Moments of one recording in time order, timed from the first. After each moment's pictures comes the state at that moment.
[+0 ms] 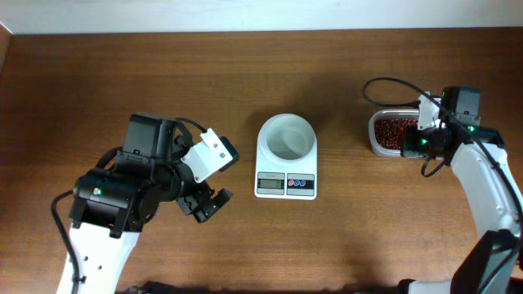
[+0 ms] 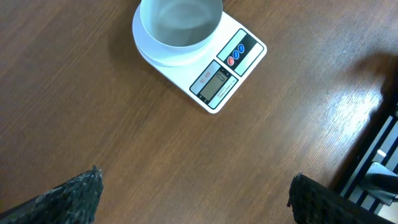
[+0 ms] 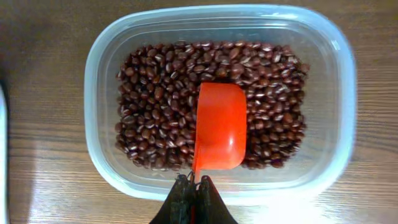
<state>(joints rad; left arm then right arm) -0.24 1.13 1.30 -1.22 0.33 0.63 -0.19 1.57 1.09 -0.67 -0.15 -0.10</state>
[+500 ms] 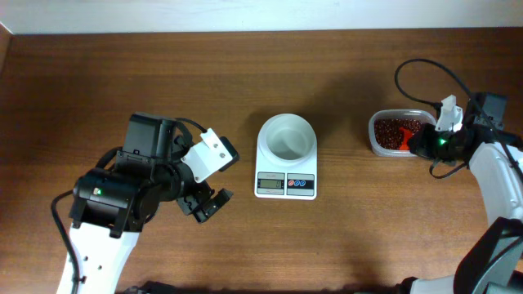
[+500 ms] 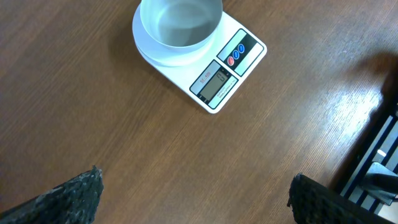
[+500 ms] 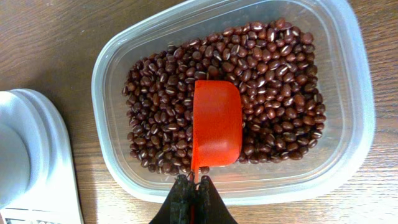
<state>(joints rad) -0.24 1.13 1.30 -1.22 0.33 0.63 -0.33 1.61 1.09 -0.68 -0.40 0.03</state>
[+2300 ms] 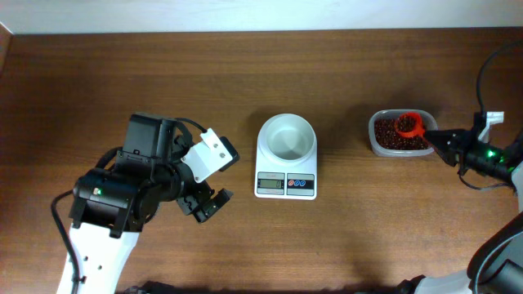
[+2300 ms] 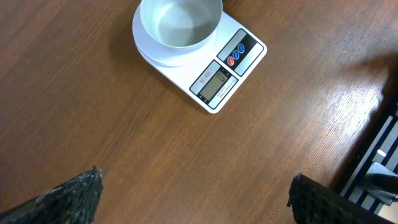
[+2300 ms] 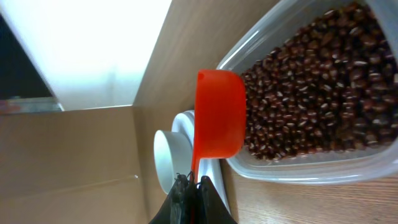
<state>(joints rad) -0.24 1.13 1.30 -1.22 0.33 0.63 -0.64 1.70 1.10 -0.73 -1.13 0.13</state>
